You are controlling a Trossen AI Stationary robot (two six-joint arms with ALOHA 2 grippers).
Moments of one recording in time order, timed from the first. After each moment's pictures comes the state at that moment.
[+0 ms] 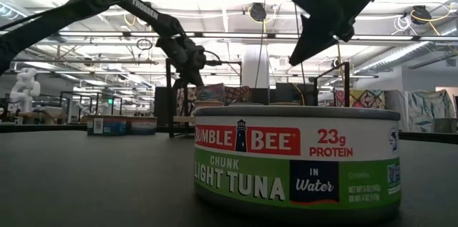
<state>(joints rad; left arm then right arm) 1.03 2.28 2.20 -1.24 0.71 0.29 0.30 1.53 1.02 -0.54 0.69 0.63</state>
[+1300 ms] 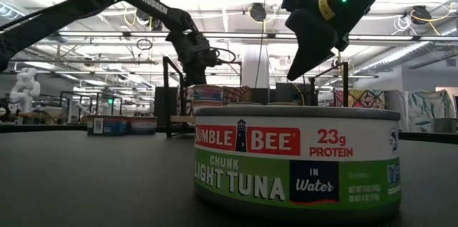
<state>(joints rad) 0.90 2.28 2.20 -1.32 0.56 0.48 0.27 1.60 1.02 -0.53 0.68 0.61</state>
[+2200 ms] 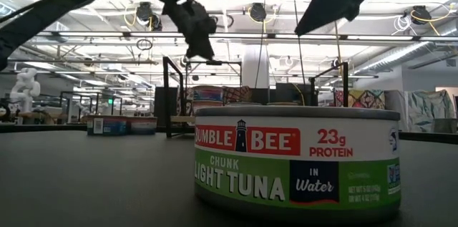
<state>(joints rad) 0.87 2.16 2.36 -1.33 0.60 0.40 0.37 1.40 1.04 -0.56 0.67 0.56</state>
